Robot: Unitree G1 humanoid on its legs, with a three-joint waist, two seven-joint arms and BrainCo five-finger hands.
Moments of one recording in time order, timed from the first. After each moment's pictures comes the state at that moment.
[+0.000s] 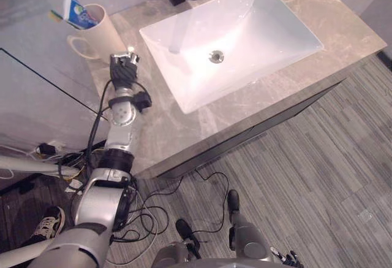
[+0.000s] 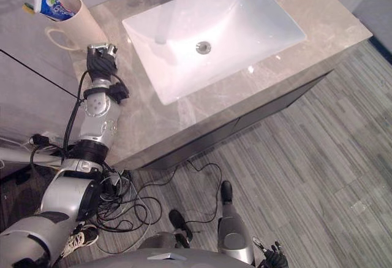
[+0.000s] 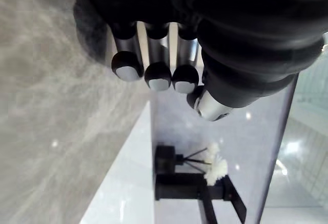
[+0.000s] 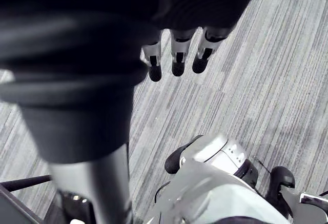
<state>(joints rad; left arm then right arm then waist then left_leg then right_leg) -0.71 0.33 -0.01 0.60 -0.37 -0.32 0.24 0.23 -0.04 -0.33 1.02 0.37 -0.19 0.00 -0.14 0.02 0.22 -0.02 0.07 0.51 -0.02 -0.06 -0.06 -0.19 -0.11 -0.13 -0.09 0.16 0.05</state>
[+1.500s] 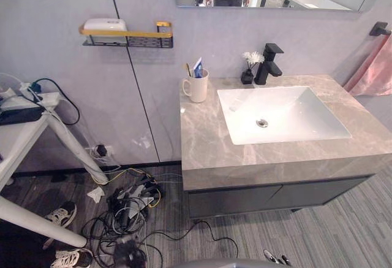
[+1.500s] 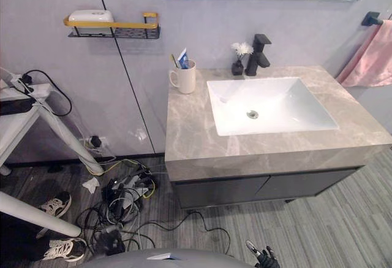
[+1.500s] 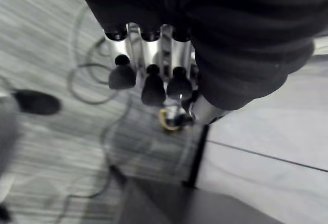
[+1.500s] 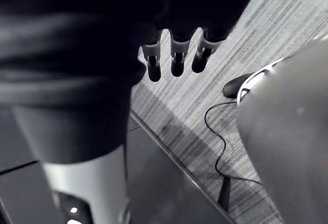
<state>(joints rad) 0.23 0.03 0.29 0.97 -0.22 -0.17 0.08 0.23 -0.01 -0.32 1.07 0.41 -0.14 0.02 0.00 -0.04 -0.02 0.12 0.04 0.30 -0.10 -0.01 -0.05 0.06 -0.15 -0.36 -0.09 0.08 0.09</state>
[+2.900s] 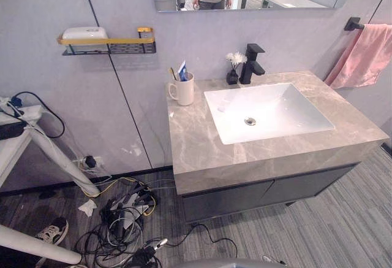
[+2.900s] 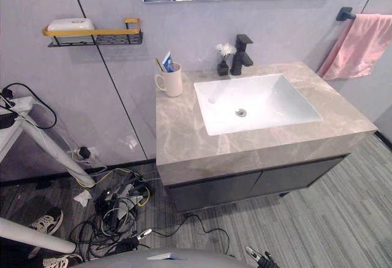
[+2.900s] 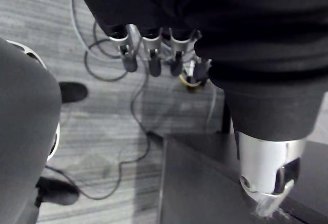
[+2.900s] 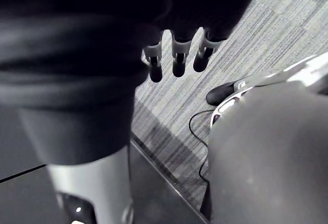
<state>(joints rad) 0.11 0.07 0.12 1.14 -0.14 -0.11 -0.01 0.18 -0.07 -0.27 1.18 0.37 -0.10 0.06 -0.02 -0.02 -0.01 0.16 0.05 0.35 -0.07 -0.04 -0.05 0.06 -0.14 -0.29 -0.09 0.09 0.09</state>
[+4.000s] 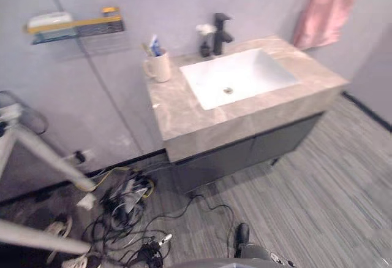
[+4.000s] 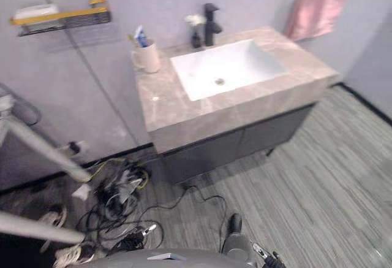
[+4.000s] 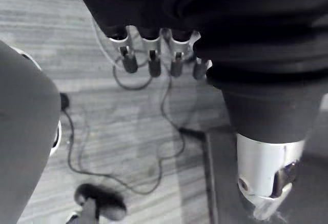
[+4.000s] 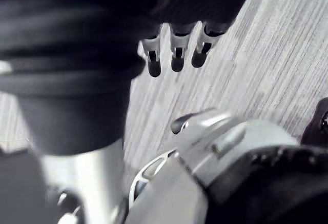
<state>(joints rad) 0.06 0.04 0.15 1.14 -0.12 -0.12 0.01 0.15 -0.08 -0.36 1.17 0.38 -0.10 0.04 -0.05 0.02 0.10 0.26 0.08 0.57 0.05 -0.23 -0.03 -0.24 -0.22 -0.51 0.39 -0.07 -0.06</state>
